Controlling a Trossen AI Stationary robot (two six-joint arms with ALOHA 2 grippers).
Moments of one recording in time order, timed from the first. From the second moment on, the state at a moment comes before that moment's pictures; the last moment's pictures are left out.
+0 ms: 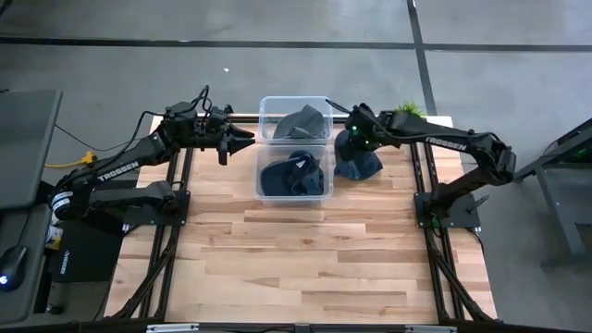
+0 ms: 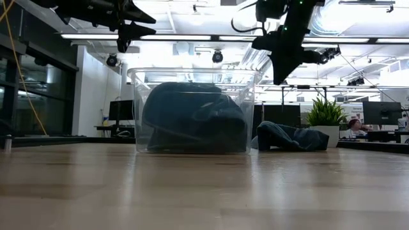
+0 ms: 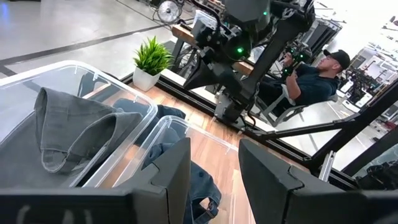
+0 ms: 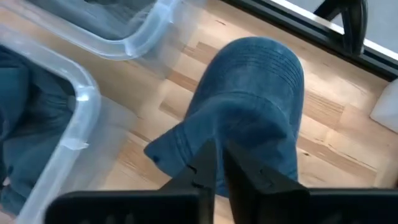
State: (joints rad) left arm 0.62 0.86 0.74 -0.03 0.49 -0.35; right arm -0.41 1.44 1.26 -0.97 0.24 0.65
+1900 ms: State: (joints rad) left arm 0.62 0.86 0.74 -0.06 0.48 -0.37; right arm -0.74 1.43 0.79 -0.67 -0.02 0.37
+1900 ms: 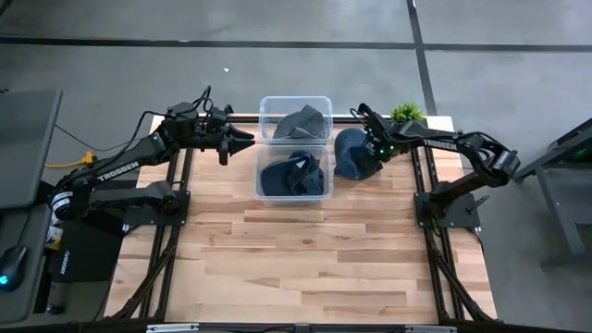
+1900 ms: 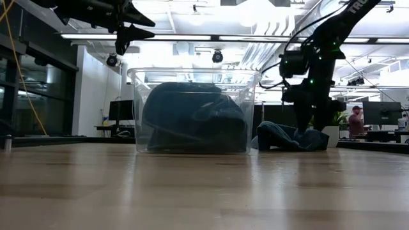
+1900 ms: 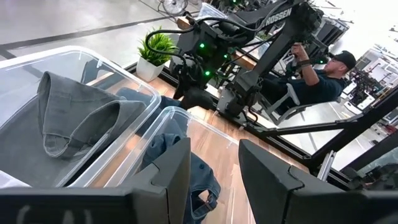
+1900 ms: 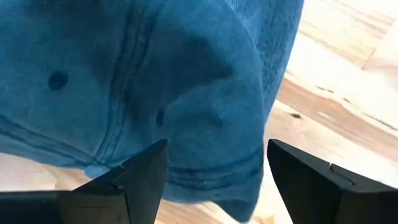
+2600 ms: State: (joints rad) left arm 0.62 0.86 0.74 -0.06 0.48 -0.38; right arm -0.75 1.43 0.69 -0.57 -0.05 0.49
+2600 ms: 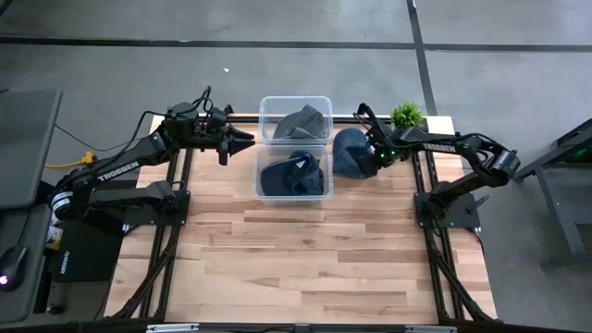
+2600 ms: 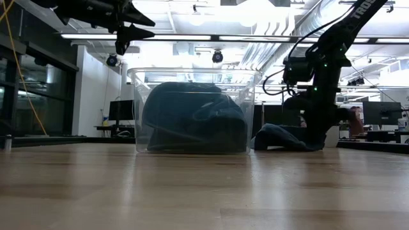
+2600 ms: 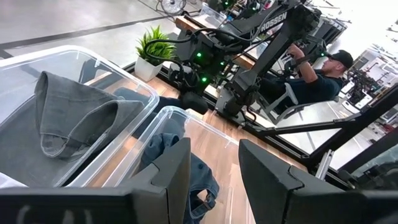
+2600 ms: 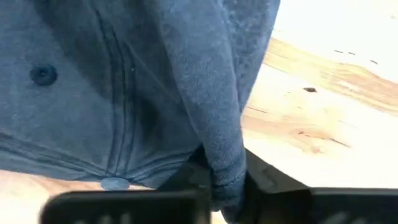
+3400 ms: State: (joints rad) left arm 0.62 0.86 0.74 -0.06 0.54 -0.37; right arm -0.62 1.16 0.81 -0.90 -0.04 0.58
